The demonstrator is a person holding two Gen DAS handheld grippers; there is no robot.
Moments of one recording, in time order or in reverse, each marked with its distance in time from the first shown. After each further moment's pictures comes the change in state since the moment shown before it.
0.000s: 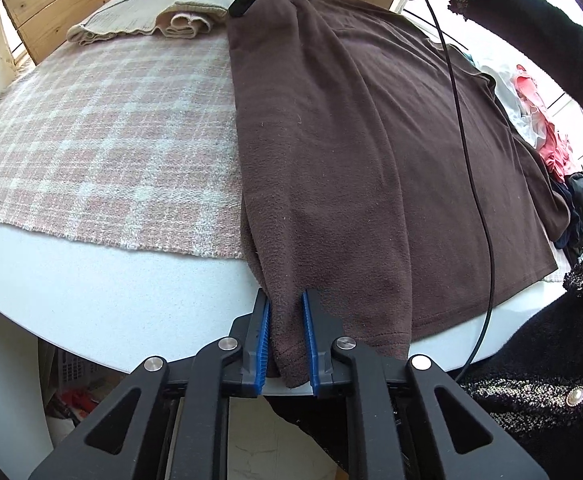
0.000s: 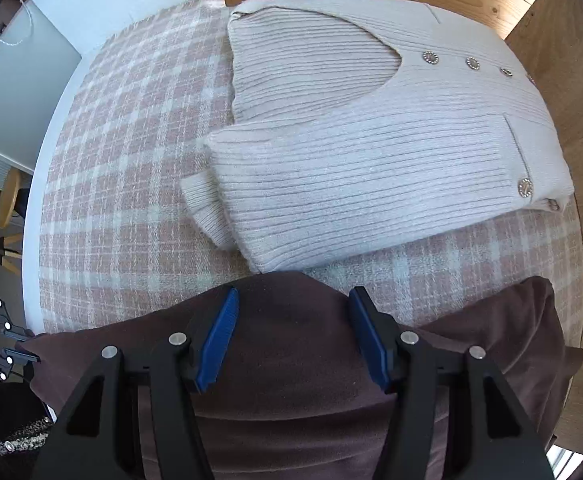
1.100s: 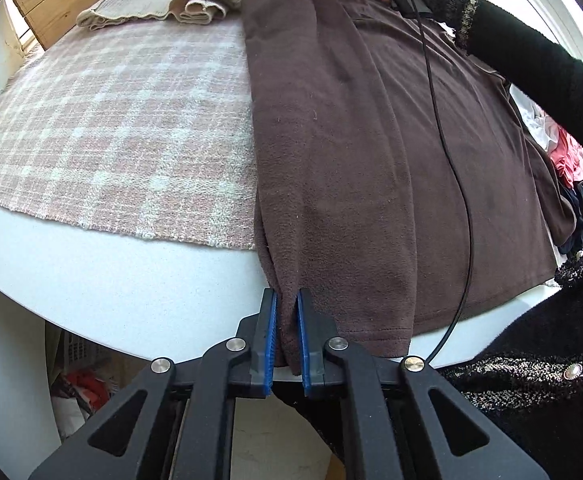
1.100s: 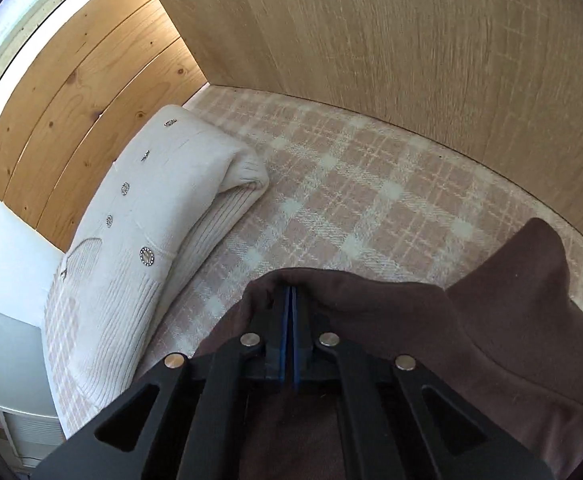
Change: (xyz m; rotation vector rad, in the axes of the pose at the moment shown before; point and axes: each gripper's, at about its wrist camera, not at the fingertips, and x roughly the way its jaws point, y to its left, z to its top) left arm -0.006 0.012 0.007 -0.046 0.081 0.021; right arm -0.022 -0.195 -0.081 0.797 -0.394 0.033
